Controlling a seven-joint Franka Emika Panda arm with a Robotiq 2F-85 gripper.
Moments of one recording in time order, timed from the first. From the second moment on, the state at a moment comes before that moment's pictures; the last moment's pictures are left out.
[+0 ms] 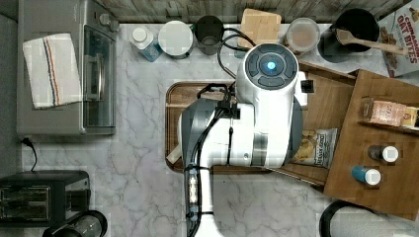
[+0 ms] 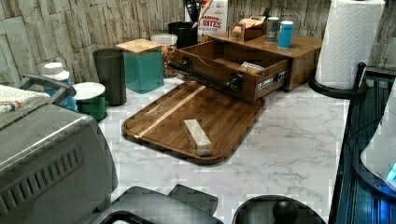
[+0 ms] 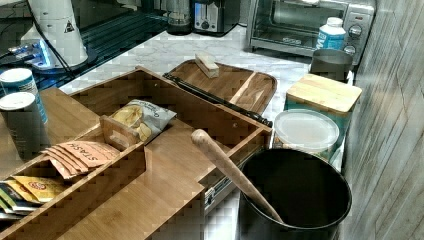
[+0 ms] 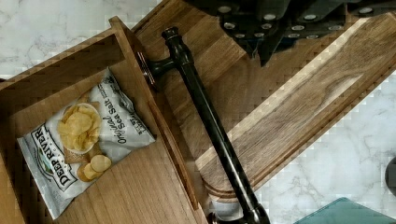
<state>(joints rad) -0.04 0.07 -0.04 -1.86 -0.05 0.28 -0.10</state>
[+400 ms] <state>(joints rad) -0.05 0.08 -0.04 -1.87 -0.05 0.28 -0.10</state>
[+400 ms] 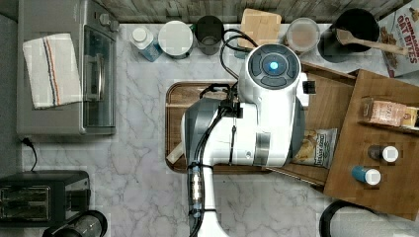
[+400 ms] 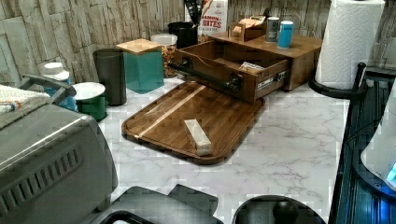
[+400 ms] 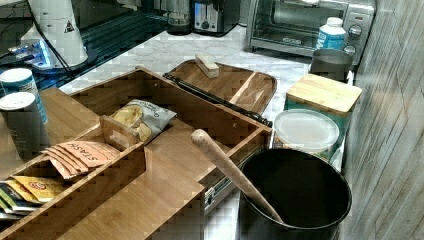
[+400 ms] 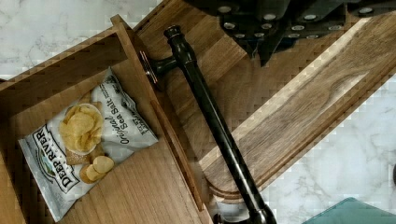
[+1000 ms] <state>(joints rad) -0.04 0.20 -0.04 -1.87 -0.08 0.39 -0.14</state>
